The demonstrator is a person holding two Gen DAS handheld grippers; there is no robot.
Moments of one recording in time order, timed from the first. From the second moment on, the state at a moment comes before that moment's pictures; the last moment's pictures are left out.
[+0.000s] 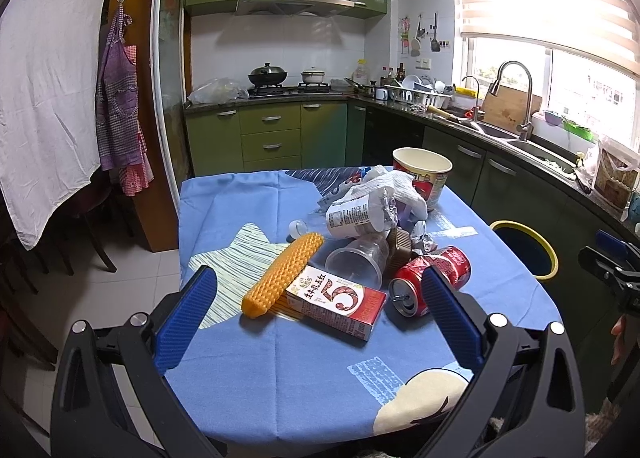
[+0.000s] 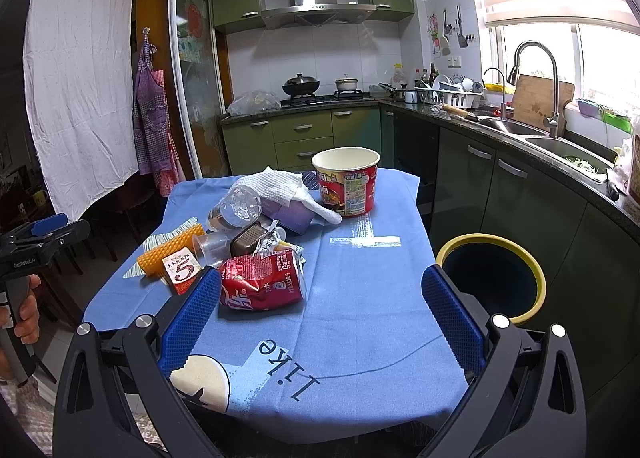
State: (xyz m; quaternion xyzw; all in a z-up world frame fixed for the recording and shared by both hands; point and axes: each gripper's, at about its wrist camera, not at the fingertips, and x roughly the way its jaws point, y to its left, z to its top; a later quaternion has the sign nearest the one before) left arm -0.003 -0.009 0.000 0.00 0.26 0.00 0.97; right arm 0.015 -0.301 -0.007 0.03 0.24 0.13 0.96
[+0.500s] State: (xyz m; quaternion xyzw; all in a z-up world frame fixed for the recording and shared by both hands) left arm -0.003 -0.010 0.000 0.00 0.26 -0.01 0.97; right arm 0.015 -0.301 -0.007 0.03 0.24 0.13 0.96
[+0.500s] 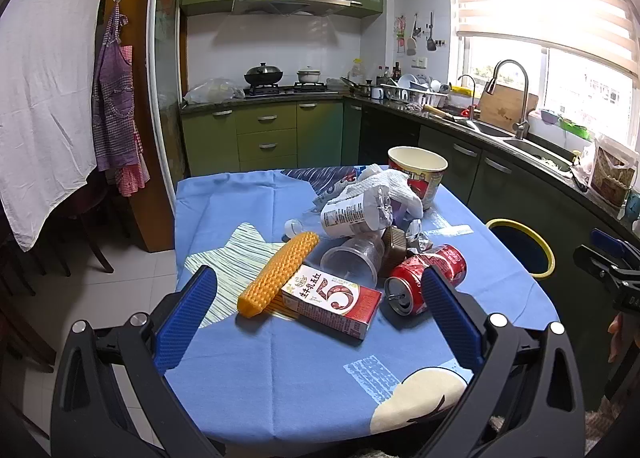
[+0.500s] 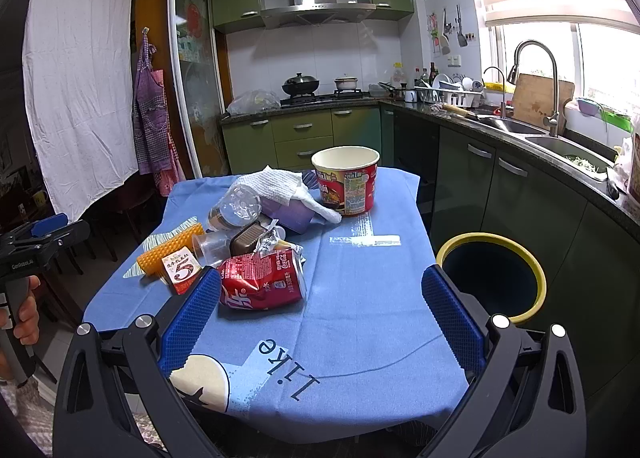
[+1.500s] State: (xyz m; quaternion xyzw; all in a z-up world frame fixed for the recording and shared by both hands) left arm -0.003 -0.015 -0.004 0.00 0.26 -0.02 0.96; right arm 0.016 -0.301 -0.009 0.03 0.24 0.13 0.96
